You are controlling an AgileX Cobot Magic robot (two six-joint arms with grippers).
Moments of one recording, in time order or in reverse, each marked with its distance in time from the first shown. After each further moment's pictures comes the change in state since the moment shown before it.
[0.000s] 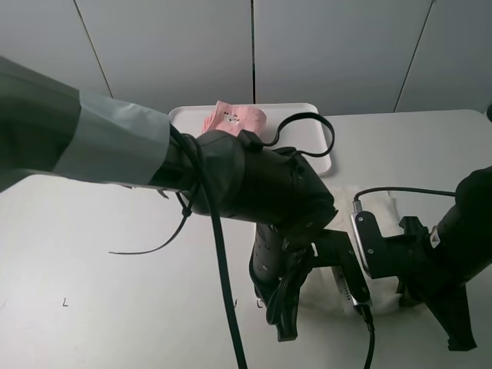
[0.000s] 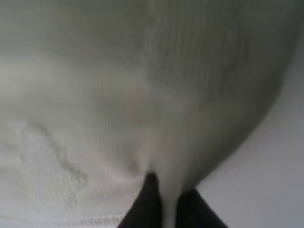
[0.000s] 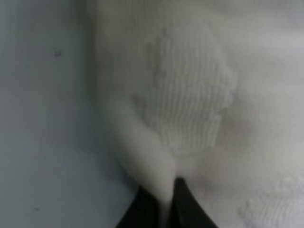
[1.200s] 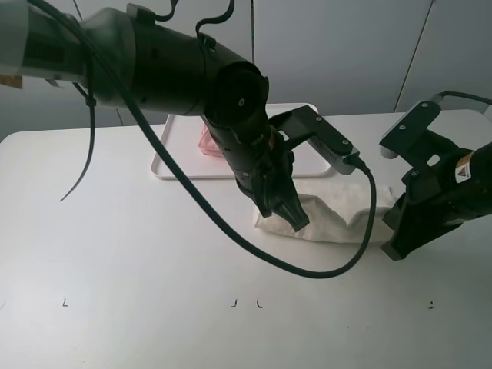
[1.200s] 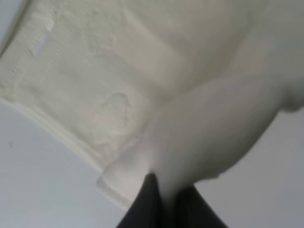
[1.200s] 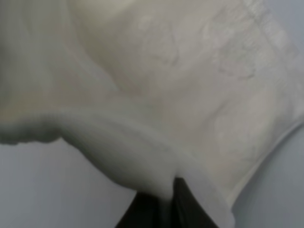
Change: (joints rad) left arm 0.199 -0.192 0.006 -0.074 -0.193 -0.144; right arm 0.000 -0.288 -0.095 -0.056 -0.017 0.838
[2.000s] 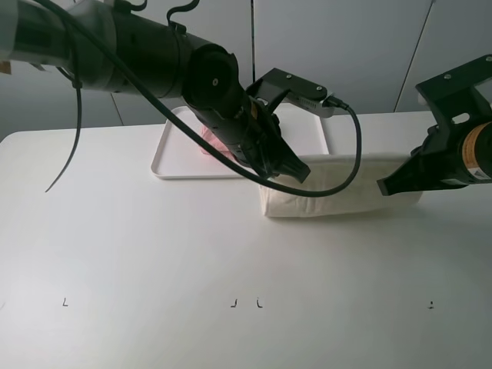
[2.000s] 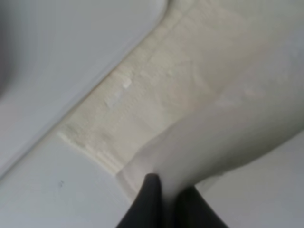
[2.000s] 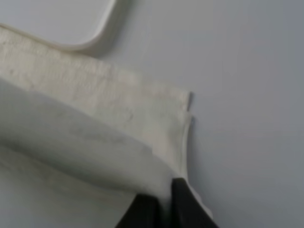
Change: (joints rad) left arm 0.106 0.000 0.000 -0.048 -0.177 -0.125; right arm 0.000 0.010 -0.006 -1.077 -0.070 1.350
